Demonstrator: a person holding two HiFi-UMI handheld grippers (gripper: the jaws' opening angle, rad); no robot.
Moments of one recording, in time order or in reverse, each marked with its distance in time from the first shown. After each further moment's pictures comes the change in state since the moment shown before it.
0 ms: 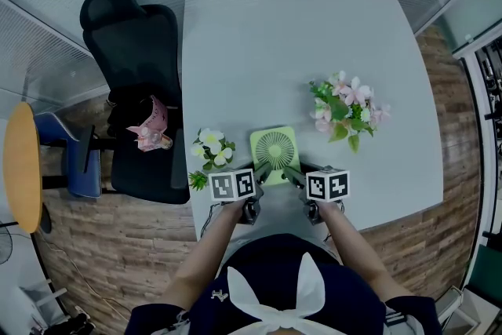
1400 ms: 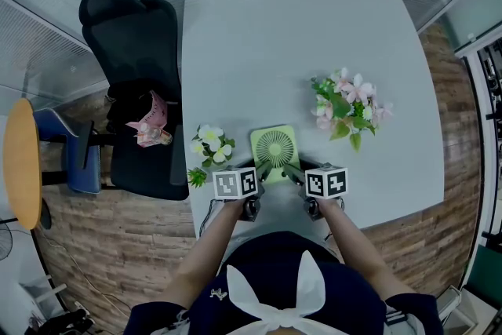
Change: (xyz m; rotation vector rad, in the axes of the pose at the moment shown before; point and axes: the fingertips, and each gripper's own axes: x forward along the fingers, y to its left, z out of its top) left arm 0.011 0.014 -0.010 0.038 0.009 0.053; right arm 0.013 -0.013 -0.008 -0.032 0.016 -0.006
